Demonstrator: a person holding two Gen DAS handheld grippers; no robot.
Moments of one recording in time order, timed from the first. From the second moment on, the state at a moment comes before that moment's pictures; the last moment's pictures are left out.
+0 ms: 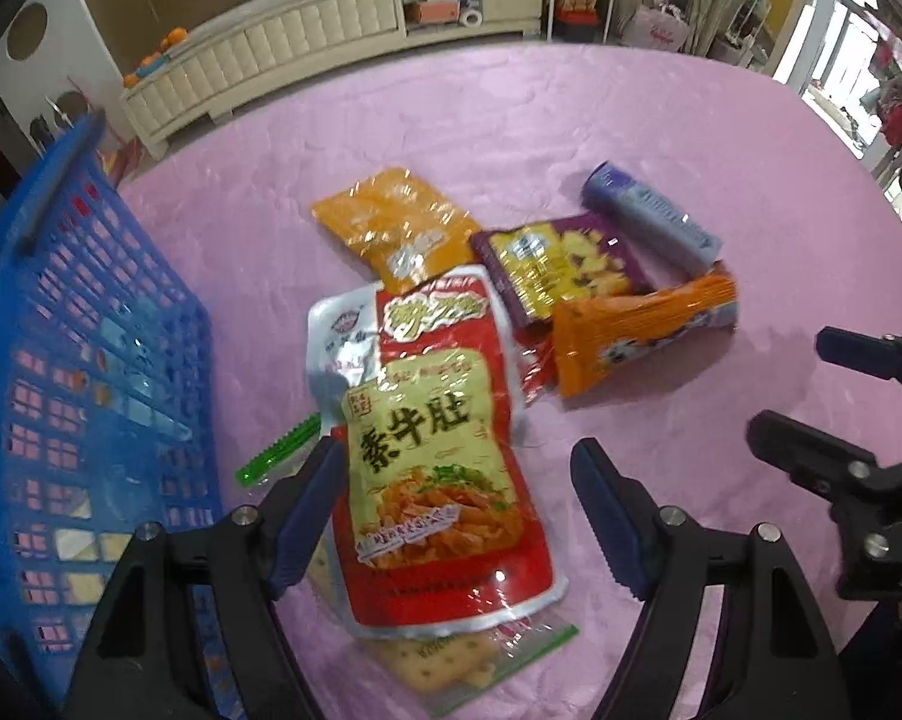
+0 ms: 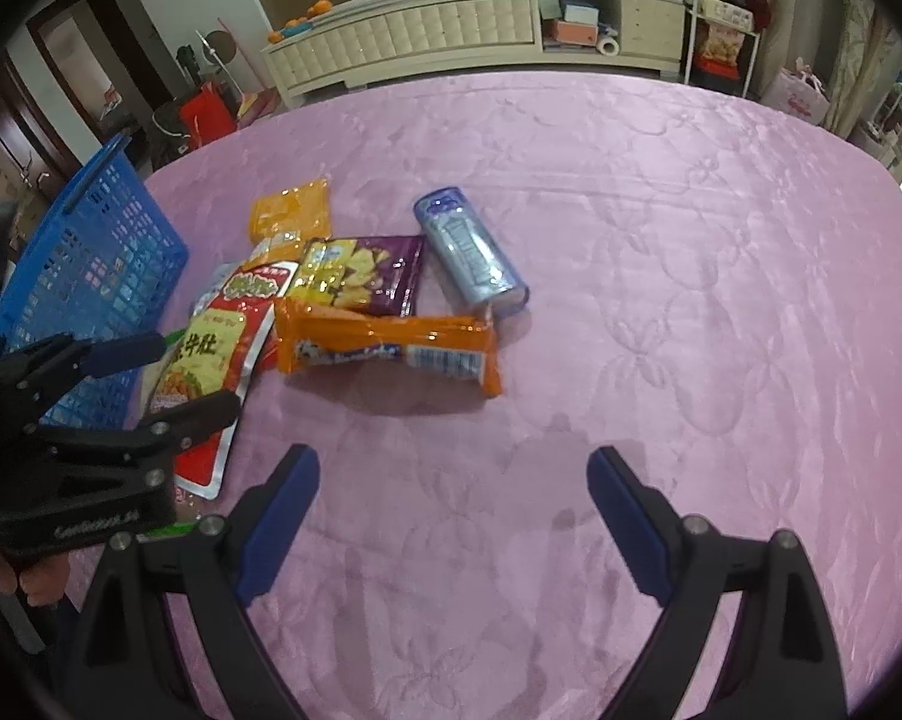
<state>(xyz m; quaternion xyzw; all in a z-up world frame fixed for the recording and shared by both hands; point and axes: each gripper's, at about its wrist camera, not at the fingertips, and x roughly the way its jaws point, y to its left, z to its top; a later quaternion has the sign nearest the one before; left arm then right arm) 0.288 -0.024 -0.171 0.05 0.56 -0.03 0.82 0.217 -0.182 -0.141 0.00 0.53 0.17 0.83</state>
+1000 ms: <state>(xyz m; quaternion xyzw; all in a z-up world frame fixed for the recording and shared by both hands) 0.237 -0.046 -0.117 0.04 0.51 -0.07 0.86 0.204 -0.206 -0.108 0.00 0.50 0.18 0.84</state>
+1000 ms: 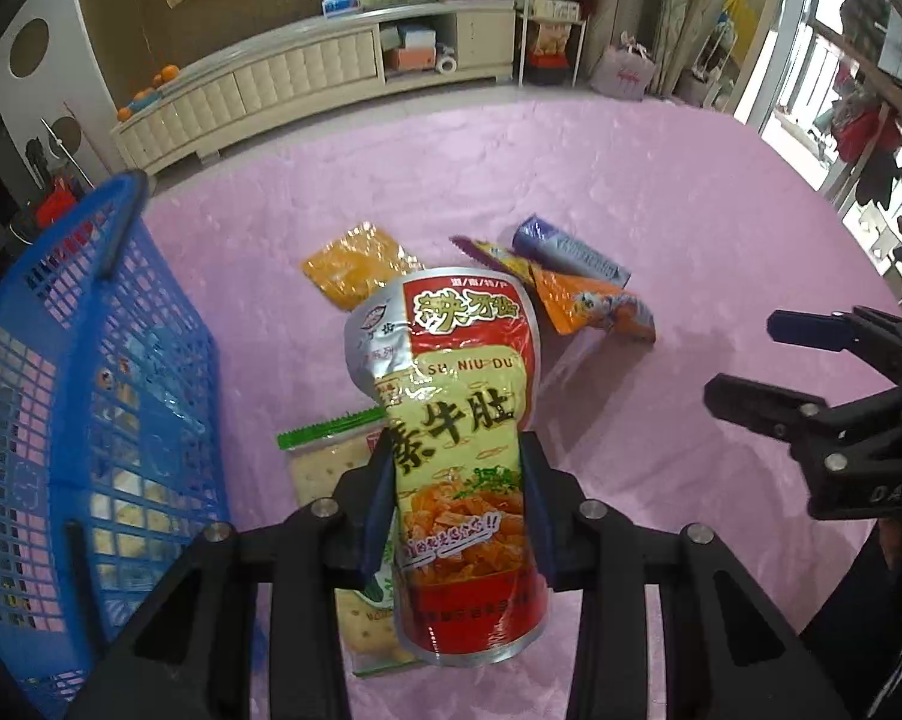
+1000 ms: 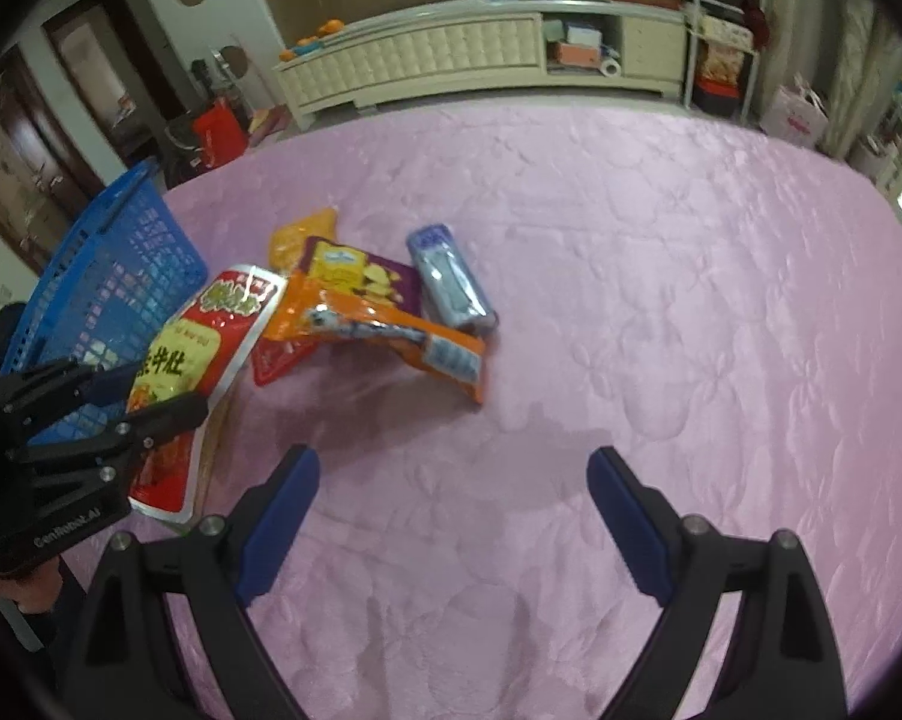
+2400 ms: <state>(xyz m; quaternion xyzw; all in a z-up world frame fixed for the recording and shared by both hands) 0.194 -0.036 -0.089 -0.01 0.45 -0.03 0.89 0.207 -0.150 -0.108 -0.23 0.44 0.29 0.82</state>
